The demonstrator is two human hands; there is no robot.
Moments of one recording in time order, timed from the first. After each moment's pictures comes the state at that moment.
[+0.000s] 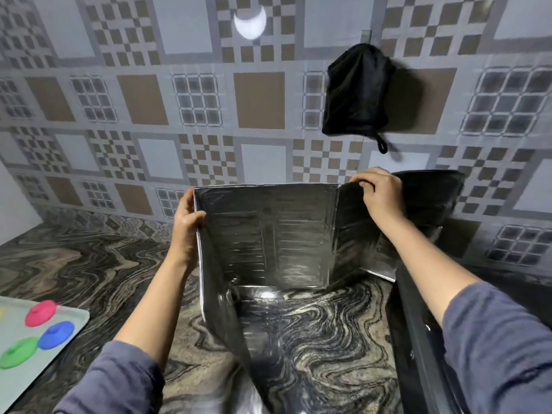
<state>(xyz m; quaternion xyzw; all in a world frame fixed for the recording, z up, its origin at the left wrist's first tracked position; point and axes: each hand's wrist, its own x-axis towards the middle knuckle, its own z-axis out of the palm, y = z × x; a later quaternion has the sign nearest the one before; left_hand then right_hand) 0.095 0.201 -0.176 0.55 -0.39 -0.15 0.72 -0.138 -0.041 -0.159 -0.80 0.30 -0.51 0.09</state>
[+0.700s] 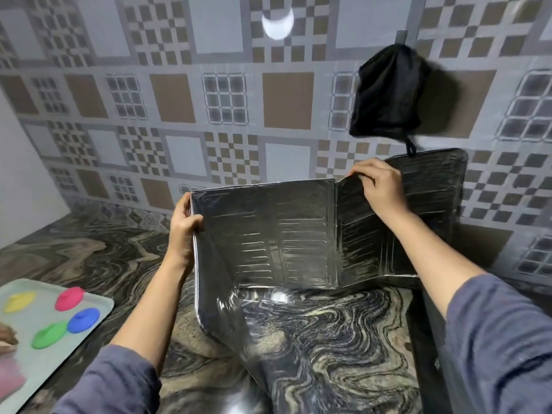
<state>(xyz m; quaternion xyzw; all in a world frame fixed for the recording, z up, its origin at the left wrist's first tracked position) 0.125 0.217 -0.184 0.60 -0.34 -0.13 0.71 -0.121 -0.038 -0.137 -0.83 0.19 -0.51 0.07</state>
